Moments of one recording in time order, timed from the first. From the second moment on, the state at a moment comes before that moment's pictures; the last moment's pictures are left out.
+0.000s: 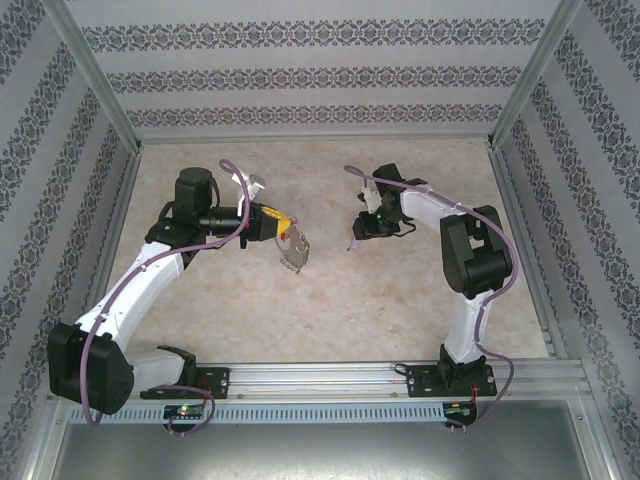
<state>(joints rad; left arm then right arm) -0.25 1.22 0.98 -0.20 1.10 -0.06 0.29 1.97 1.35 -0.70 -0.33 0.08</state>
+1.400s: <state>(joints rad) -0.23 1.13 0.93 -0.02 1.15 -0.19 0.39 2.03 1.44 -0.82 -0.27 0.11</state>
